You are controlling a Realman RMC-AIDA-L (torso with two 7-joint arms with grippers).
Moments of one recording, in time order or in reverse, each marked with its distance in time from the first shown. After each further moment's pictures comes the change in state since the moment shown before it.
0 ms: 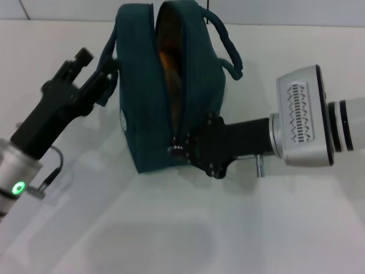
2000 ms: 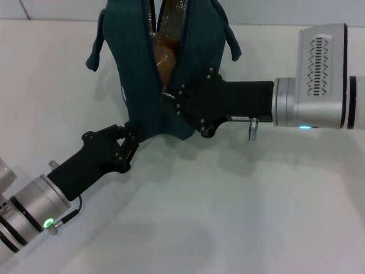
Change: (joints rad) left arm 0.006 0.005 0.252 -0.053 -0.009 -0.201 0.183; right arm 0.004 0.000 0.043 0.017 0.233 0.018 -0.069
